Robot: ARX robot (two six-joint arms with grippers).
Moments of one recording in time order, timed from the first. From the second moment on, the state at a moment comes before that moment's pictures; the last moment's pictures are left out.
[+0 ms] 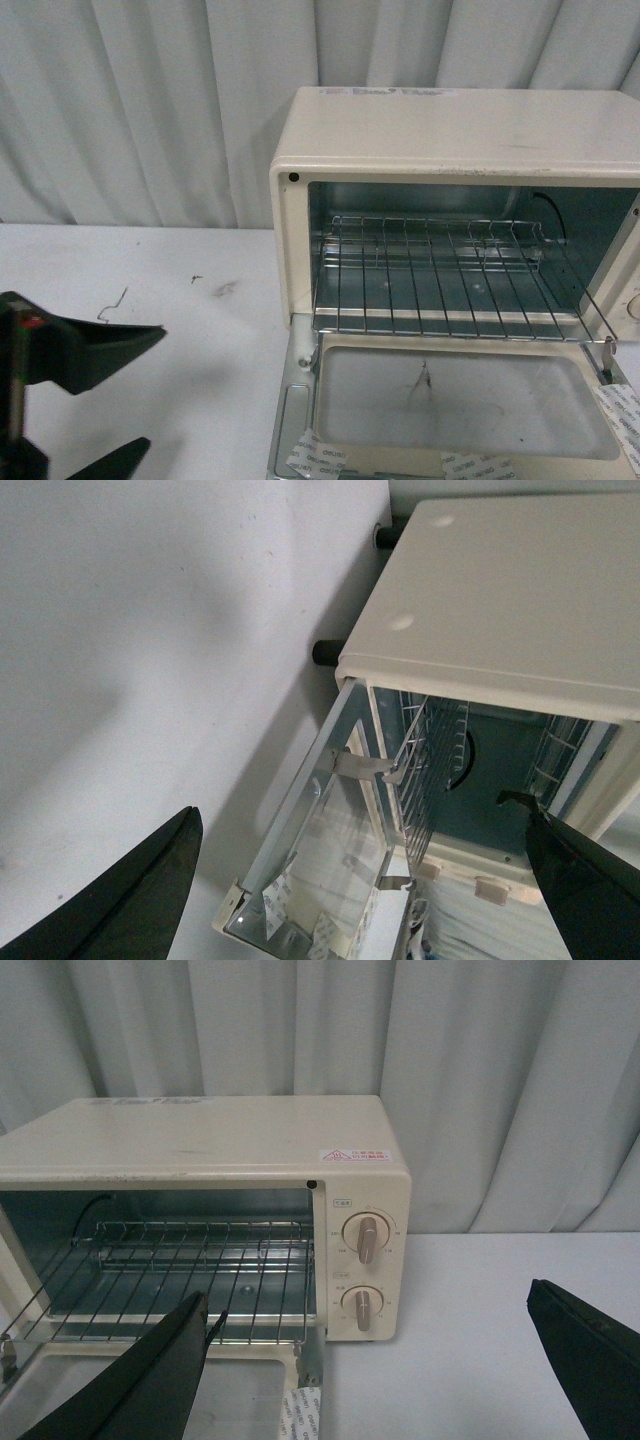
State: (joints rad) left arm -0.24 1.79 0.13 1.26 0.20 -1.43; right arm 0.00 0.00 0.01 0.00 0.00 -0.01
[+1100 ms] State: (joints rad) left arm 0.10 0.36 0.01 0.36 0.09 -0.03; right arm 0.00 0.00 0.01 0.00 0.00 -0.01
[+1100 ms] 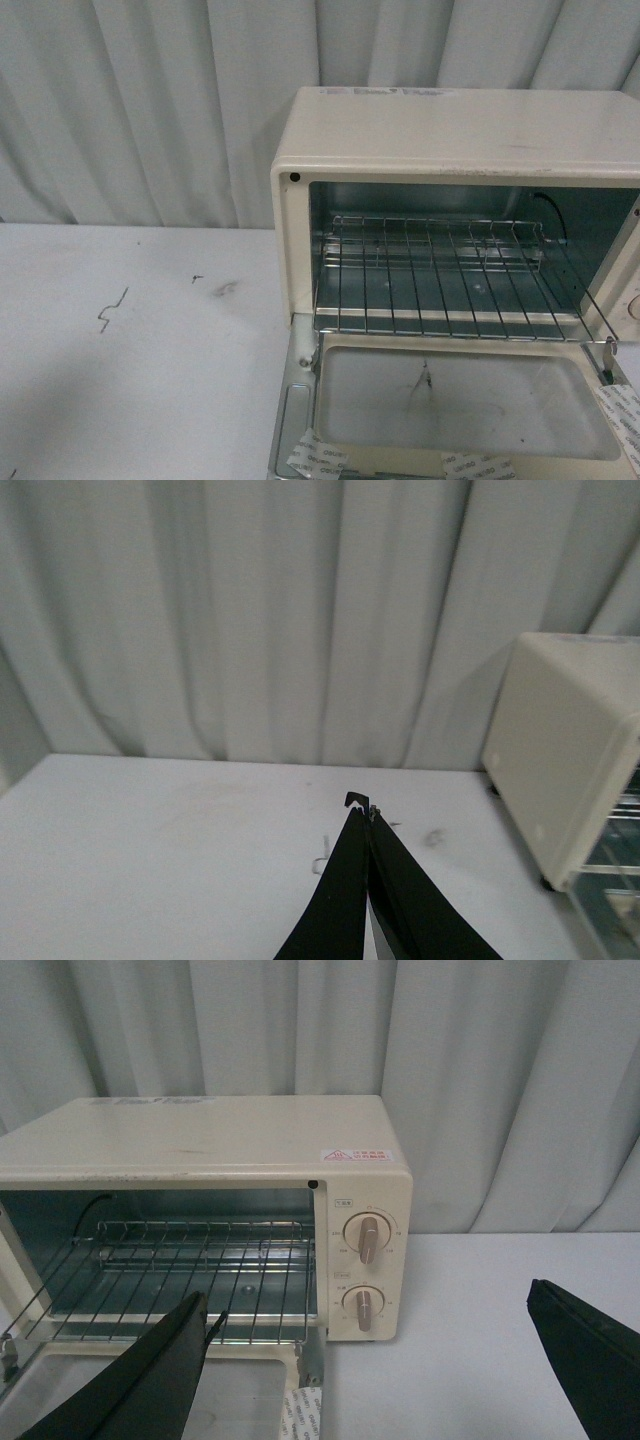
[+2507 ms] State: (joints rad) left arm 0.00 0.01 0.01 0.00 0.00 -0.02; right arm 0.00 0.00 0.01 0.00 0.00 -0.01
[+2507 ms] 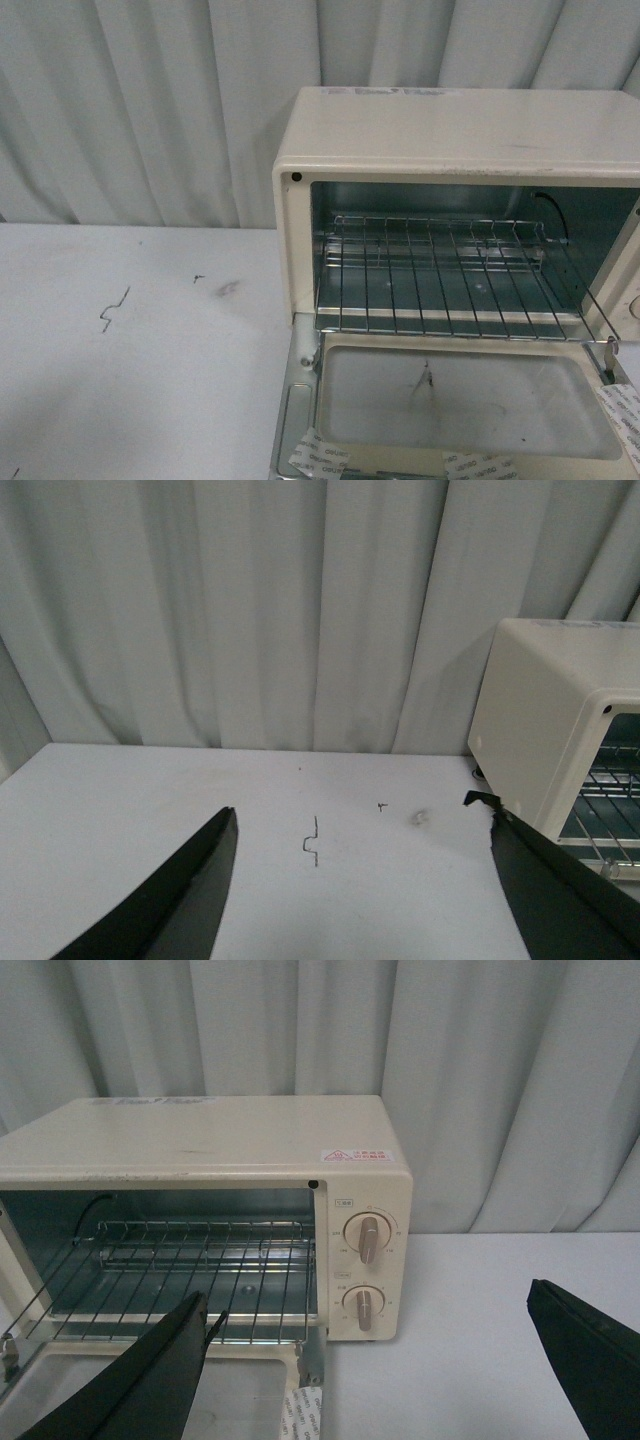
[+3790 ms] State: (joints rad) left arm 0.00 0.01 0.01 0.00 0.00 -0.02; right arm 0.00 0.00 0.01 0.00 0.00 -0.01
